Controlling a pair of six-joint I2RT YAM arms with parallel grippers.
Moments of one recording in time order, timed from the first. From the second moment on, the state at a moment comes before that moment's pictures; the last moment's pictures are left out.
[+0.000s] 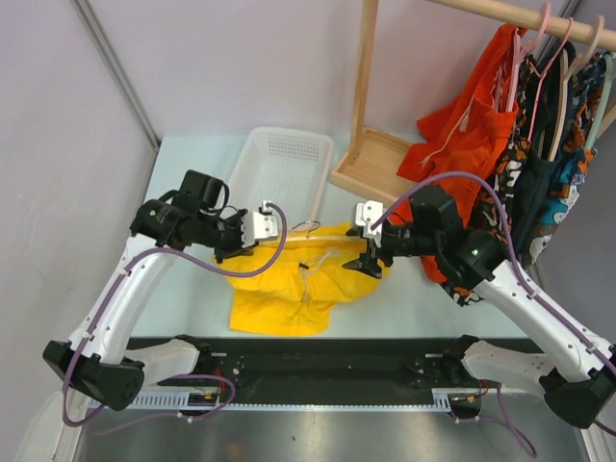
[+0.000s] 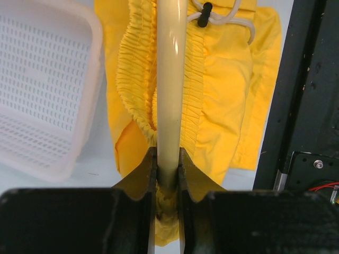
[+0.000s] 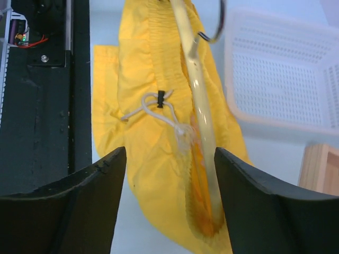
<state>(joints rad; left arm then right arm) -0.39 1.16 1.33 -1.23 0.49 0.99 0.67 1.03 1.13 -0.56 -0.61 -0.51</state>
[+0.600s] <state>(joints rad) -0.49 1.14 1.40 -1.22 0.57 0.93 0.79 1.13 1.22 -0.58 -0.48 -0.53</state>
